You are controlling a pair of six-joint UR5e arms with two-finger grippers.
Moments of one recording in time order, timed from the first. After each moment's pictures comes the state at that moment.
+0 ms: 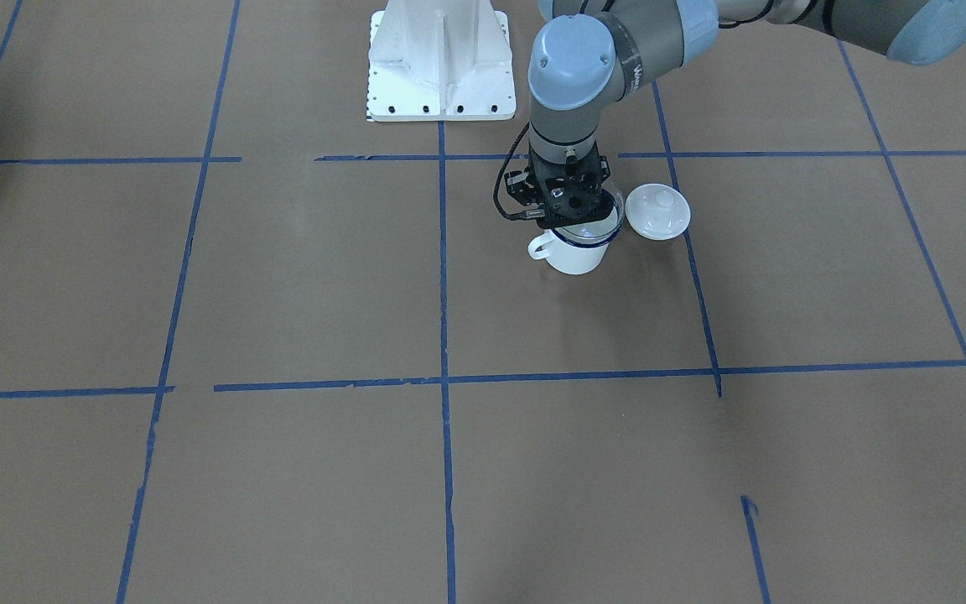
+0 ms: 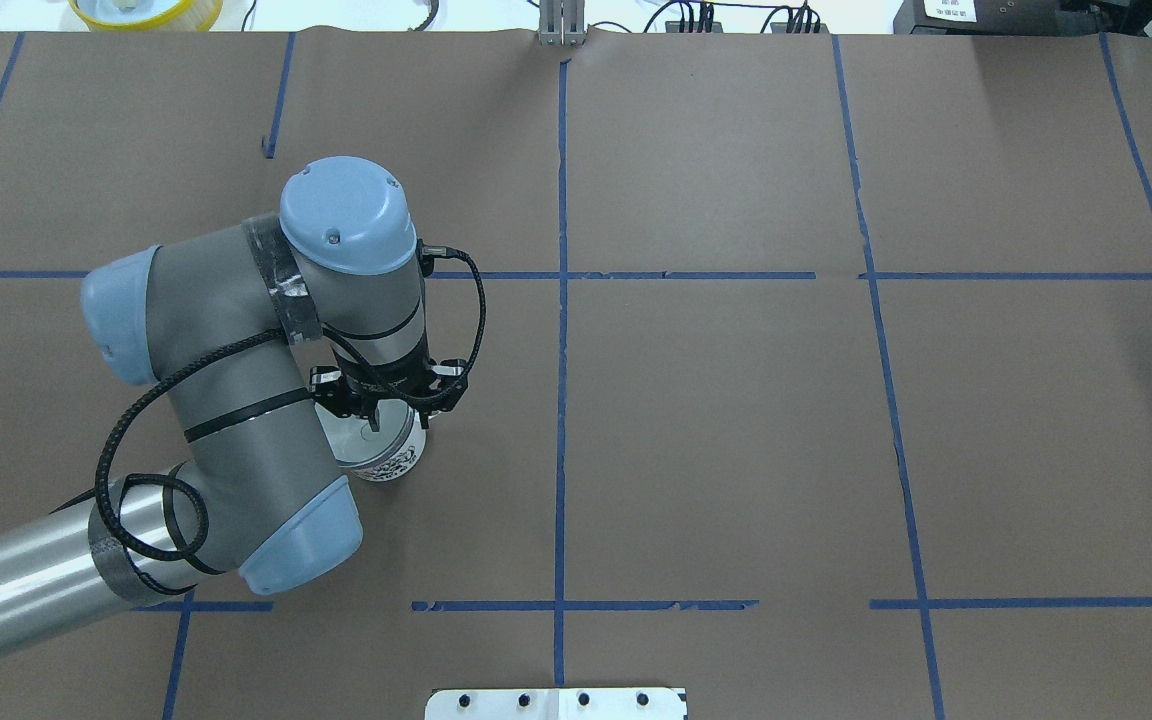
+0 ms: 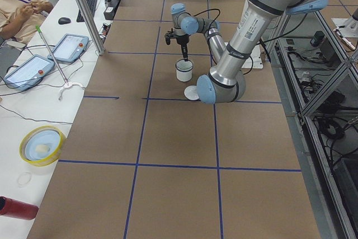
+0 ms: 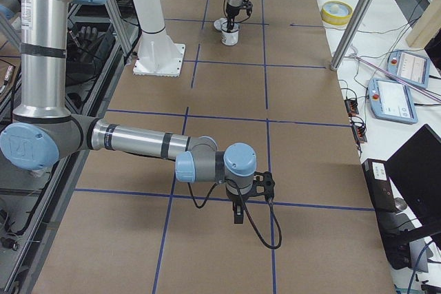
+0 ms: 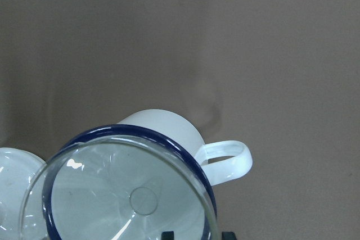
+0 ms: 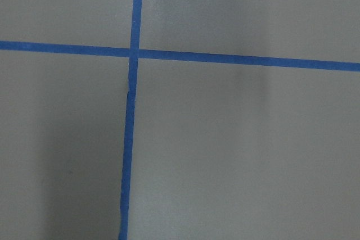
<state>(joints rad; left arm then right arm) -0.57 -2.24 -1.81 -1.22 -2.04 -1.18 1.56 -1.68 1.56 -1.39 2.29 0.01</state>
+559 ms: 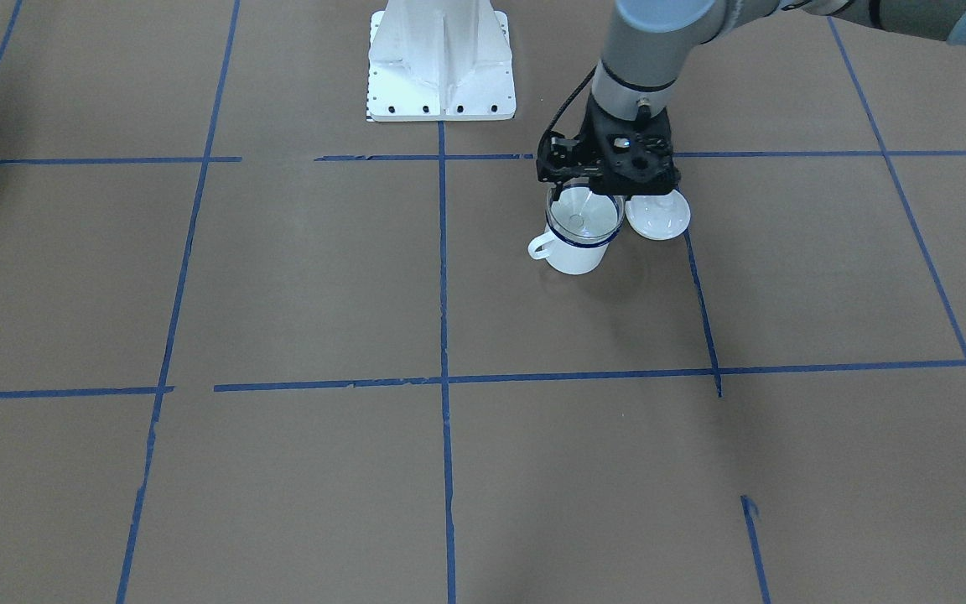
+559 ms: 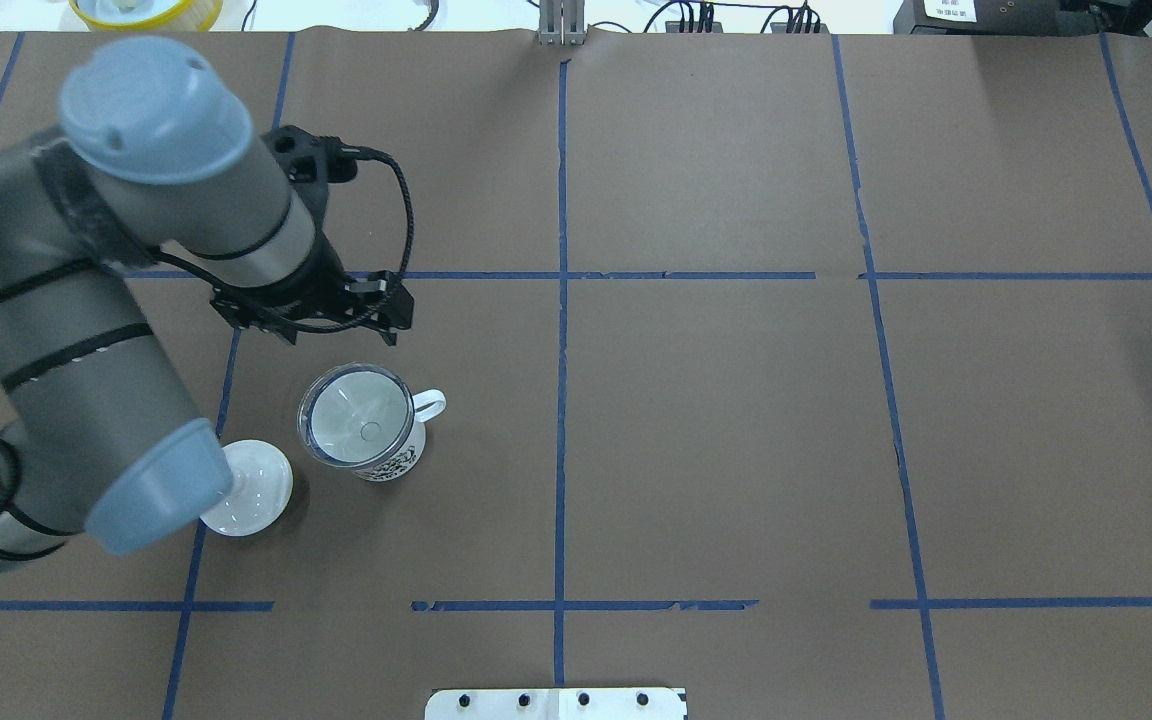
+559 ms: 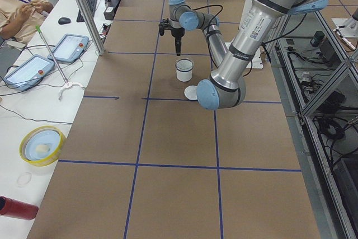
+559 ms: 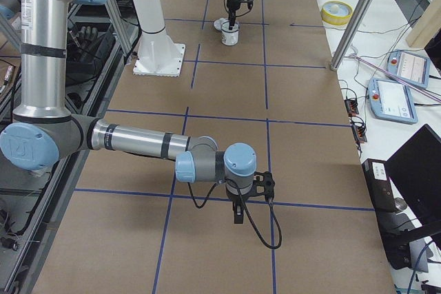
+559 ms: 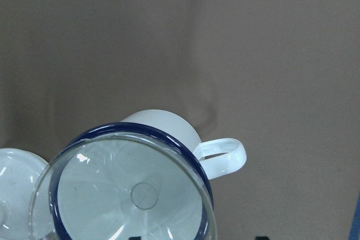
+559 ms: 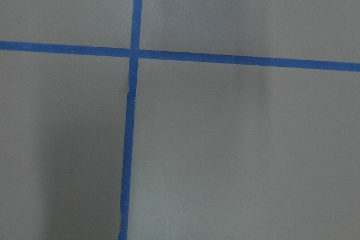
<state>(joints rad) -0.75 -2.09 -2.02 -1.34 -2.06 -0.98 1.56 -1.68 1.56 -1.39 2.29 0.01</state>
